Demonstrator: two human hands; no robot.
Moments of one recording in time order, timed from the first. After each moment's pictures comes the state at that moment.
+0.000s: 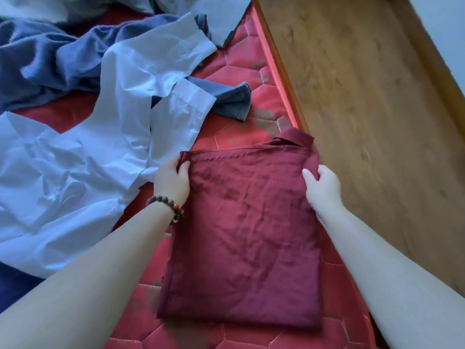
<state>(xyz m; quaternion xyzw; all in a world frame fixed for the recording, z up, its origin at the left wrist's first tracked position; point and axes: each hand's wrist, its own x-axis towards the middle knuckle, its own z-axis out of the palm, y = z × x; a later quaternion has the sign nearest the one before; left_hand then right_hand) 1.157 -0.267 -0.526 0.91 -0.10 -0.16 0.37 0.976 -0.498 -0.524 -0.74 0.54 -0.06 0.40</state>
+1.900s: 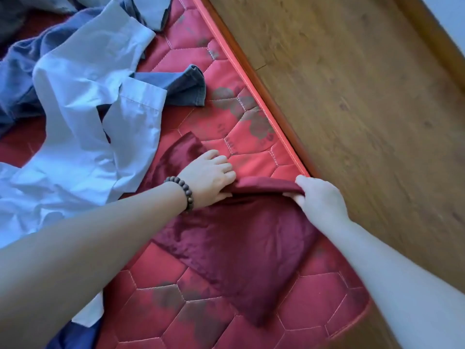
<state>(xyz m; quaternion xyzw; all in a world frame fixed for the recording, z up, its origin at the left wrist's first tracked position) 1.131 -0.342 -0.510 0.58 -0.80 -0.12 -0.10 0.886 -0.468 -0.512 -0.89 0.40 0.13 0.17</state>
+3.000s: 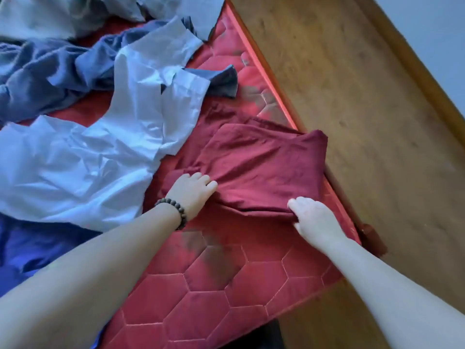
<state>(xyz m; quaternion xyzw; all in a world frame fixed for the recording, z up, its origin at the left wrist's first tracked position) 1.093 -0.181 -0.481 0.75 -0.64 -0.11 -0.08 0.833 -0.359 -0.471 -0.96 0.23 0.14 0.10</state>
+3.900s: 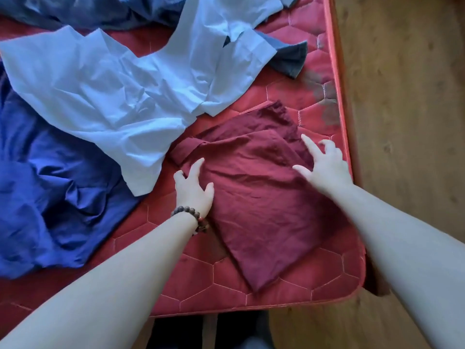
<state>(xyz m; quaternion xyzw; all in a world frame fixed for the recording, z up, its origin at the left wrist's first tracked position) 1.012 -0.130 -0.500 0.91 0.03 -0.25 0.34 0.944 -0.419 -0.487 -0.94 0.26 0.20 0.10</state>
